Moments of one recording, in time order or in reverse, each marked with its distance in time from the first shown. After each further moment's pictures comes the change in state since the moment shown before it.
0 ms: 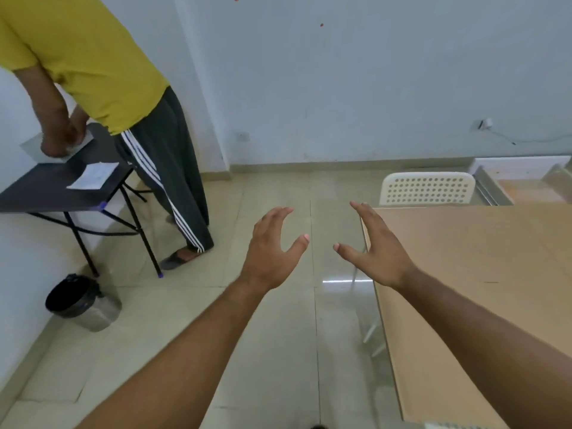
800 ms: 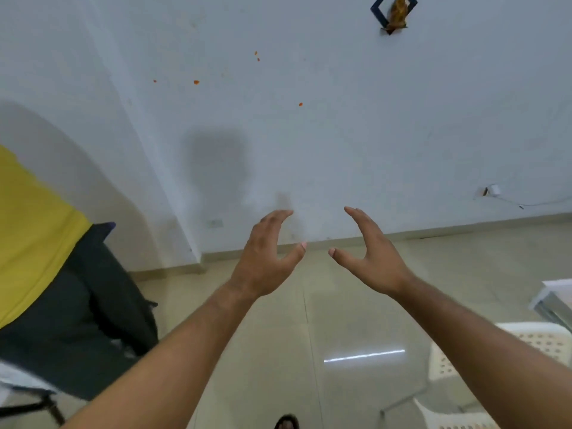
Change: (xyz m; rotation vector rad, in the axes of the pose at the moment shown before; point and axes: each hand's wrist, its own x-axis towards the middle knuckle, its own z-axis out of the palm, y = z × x) left_hand 0.576 -0.072 0.034 0.014 -0.054 0.234; right_hand 0.546 0.081 -0.051 0.062 0.169 -0.031
